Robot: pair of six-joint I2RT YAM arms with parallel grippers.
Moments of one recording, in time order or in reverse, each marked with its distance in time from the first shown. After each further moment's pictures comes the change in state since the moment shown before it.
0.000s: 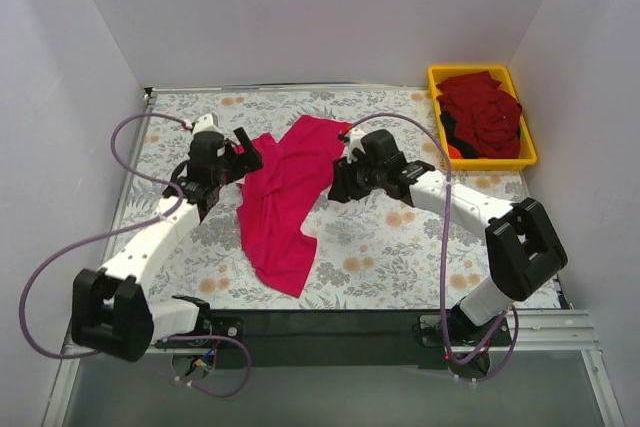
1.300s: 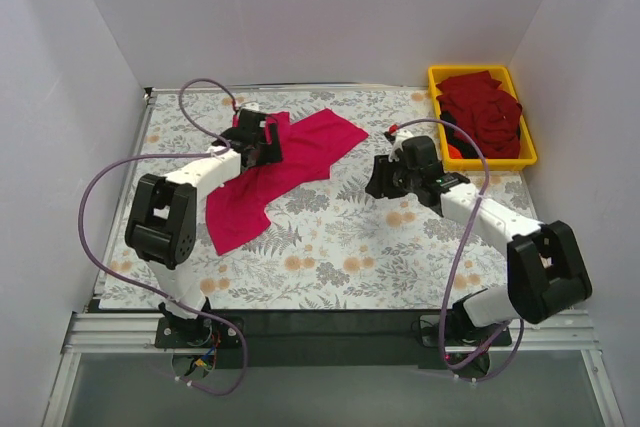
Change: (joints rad) left arm -0.037 0.520 0.317 -0.100 -0.103 0.130; right arm -0.234 -0.131 -0.183 0.056 0.112 0.028
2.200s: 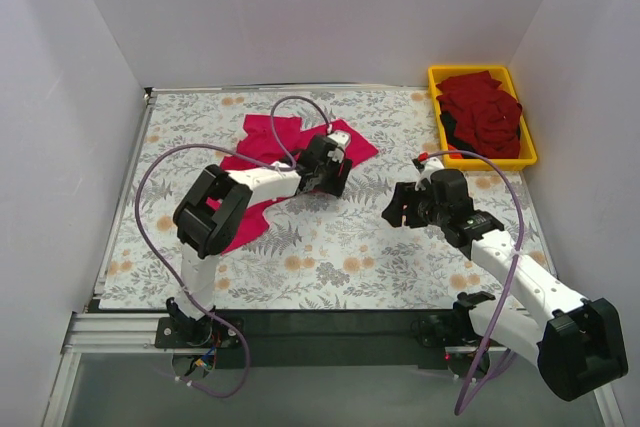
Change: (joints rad) left arm -0.375 0.242 0.115 0.175 0.245 0.220; right arm -0.050 -0.437 -0.295 -0.094 0.006 0.051
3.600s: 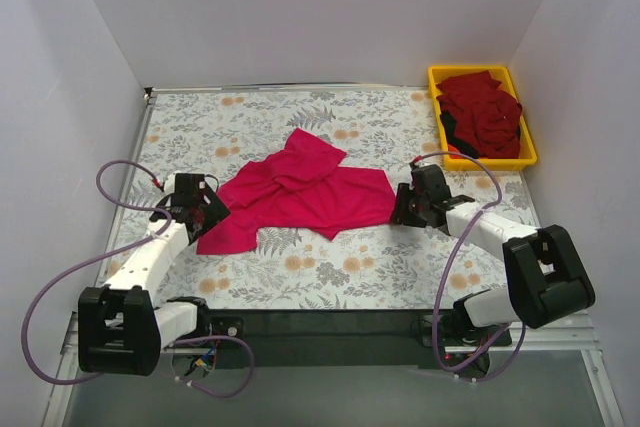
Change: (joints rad) left arm 0.596 -0.926 -0.732 -0.395 -0.214 -0.503; right arm -0.020 0.377 0.042 0.063 0.174 0.126
